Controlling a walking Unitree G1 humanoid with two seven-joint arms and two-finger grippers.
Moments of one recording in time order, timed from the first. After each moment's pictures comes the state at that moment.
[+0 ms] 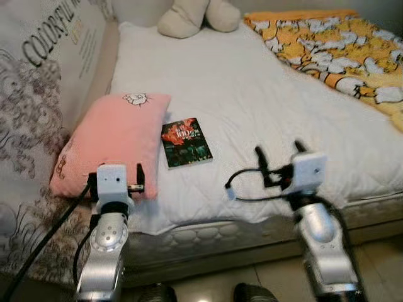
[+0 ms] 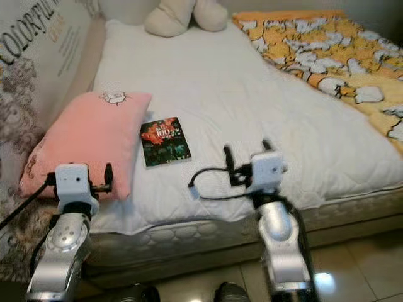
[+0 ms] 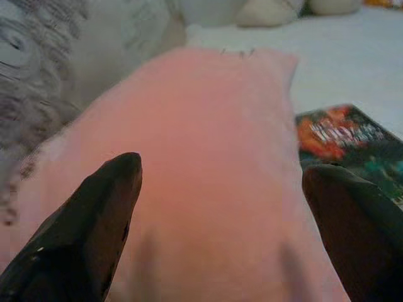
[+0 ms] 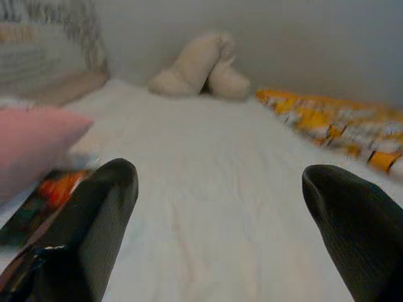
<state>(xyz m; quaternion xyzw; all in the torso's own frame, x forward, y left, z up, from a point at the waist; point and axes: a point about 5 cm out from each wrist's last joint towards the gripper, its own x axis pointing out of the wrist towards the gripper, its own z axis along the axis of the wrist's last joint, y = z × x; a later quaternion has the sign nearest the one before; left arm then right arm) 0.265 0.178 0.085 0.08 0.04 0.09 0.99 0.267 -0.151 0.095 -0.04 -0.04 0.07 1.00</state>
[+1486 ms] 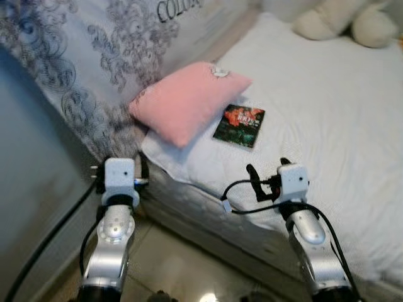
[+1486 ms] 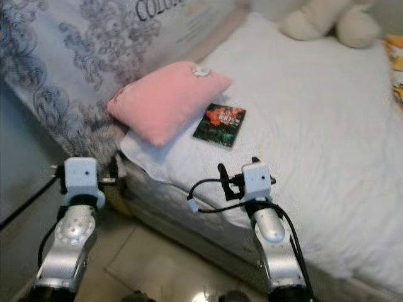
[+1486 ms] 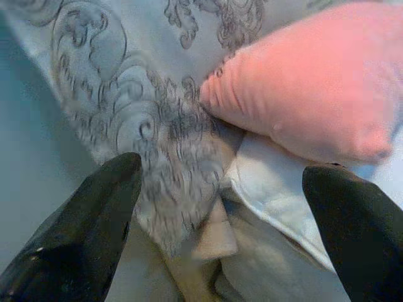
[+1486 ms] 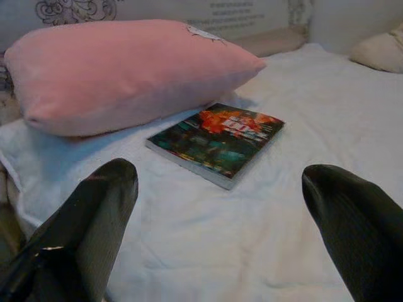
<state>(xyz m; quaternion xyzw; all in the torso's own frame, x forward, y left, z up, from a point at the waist) 0.270 0.173 0.075 0.09 0.04 0.08 0.99 0.269 -0.155 0.068 -0.05 0.02 0.09 0.99</state>
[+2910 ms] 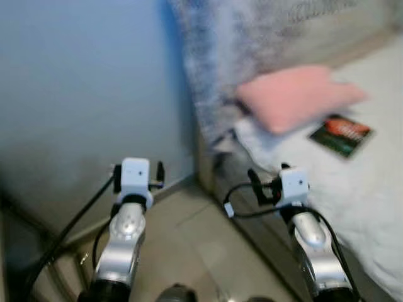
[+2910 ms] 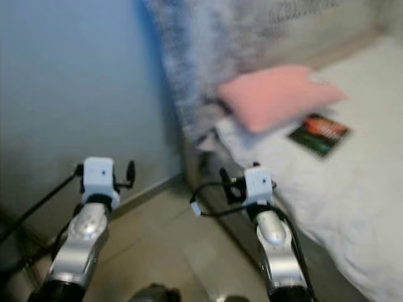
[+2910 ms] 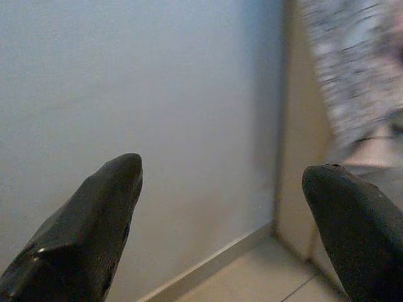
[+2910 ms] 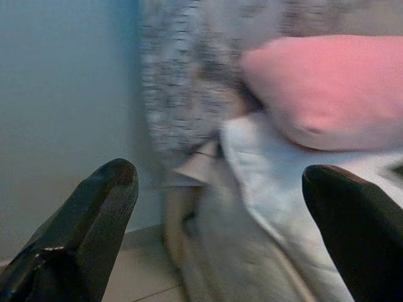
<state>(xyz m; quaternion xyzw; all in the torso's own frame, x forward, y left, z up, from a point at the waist) 0.280 0.153 0.071 0.07 0.06 0.03 1.00 0.271 -0.157 0.060 -0.05 0.03 0.10 0.99</state>
